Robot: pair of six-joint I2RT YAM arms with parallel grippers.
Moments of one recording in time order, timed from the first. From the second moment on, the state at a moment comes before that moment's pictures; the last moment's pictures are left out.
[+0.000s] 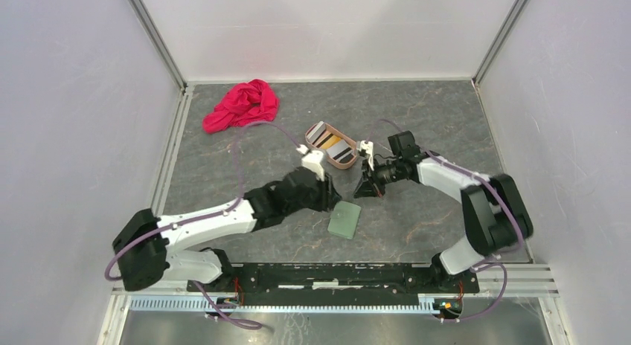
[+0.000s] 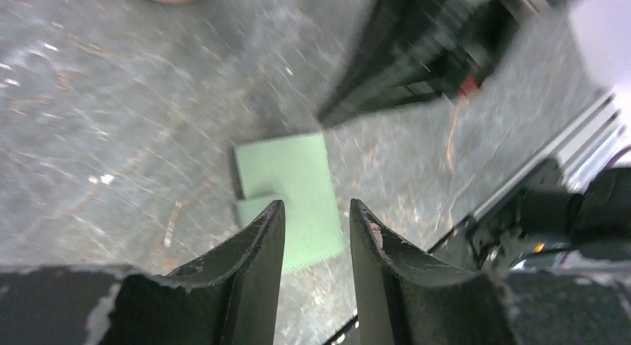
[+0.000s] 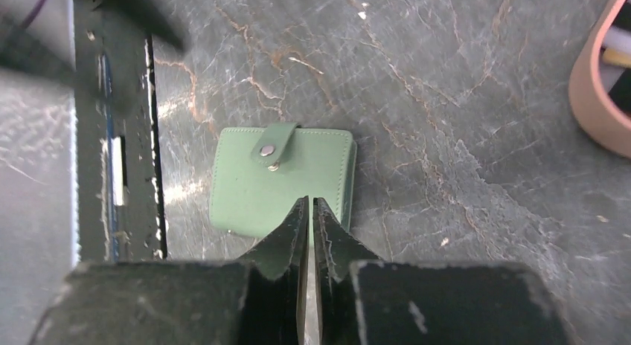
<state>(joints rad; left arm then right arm) -0.95 1.22 0.73 -0.02 -0.12 -0.64 0.36 1.50 0.81 -0.34 -0.98 -0.55</state>
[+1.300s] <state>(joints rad) -1.27 1.78 1.19 -0.53 -0.55 -0.58 0.38 1.78 0.87 -0.36 -1.06 -0.37</state>
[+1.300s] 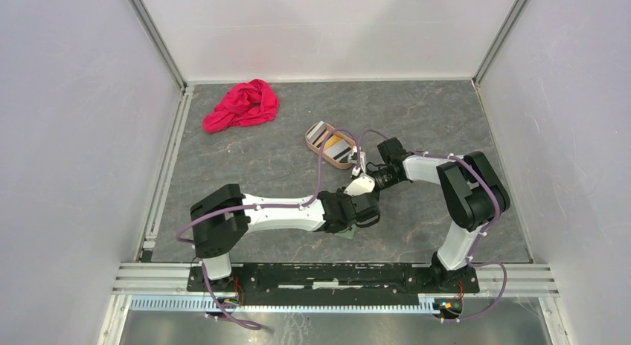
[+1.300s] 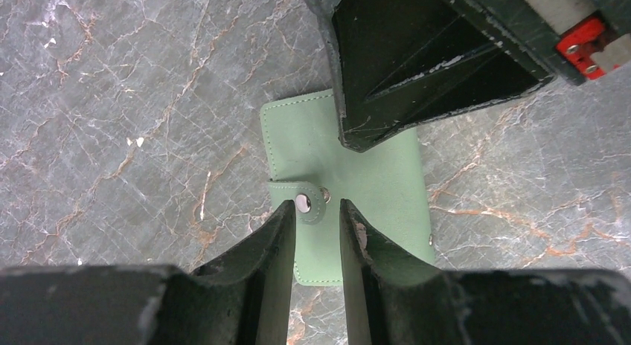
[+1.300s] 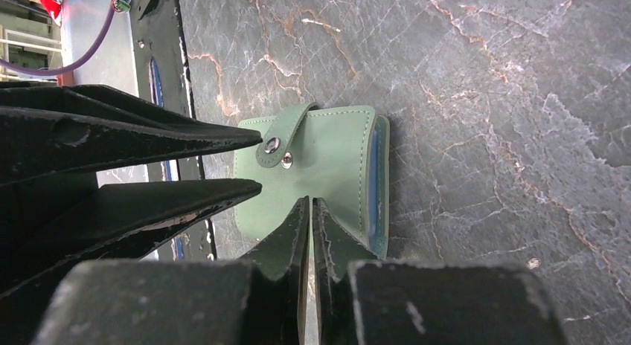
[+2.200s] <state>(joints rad) -1.27 1.82 1.20 -0.55 -0.57 -0.58 0.38 1.78 0.87 -0.36 -1.06 -0.37</state>
